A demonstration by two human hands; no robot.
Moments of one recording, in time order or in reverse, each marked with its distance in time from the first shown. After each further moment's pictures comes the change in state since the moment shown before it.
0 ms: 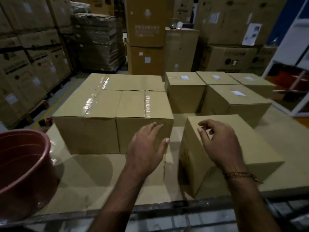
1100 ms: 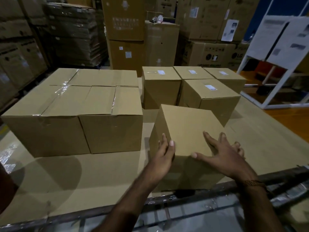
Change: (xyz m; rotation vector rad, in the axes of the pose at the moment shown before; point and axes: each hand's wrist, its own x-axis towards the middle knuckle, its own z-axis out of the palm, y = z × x) left_hand -0.008 0.104 0.116 -0.794 -0.583 -0.440; right_hand -0.019 0.133 -0.061 -0.196 -0.613 0.430
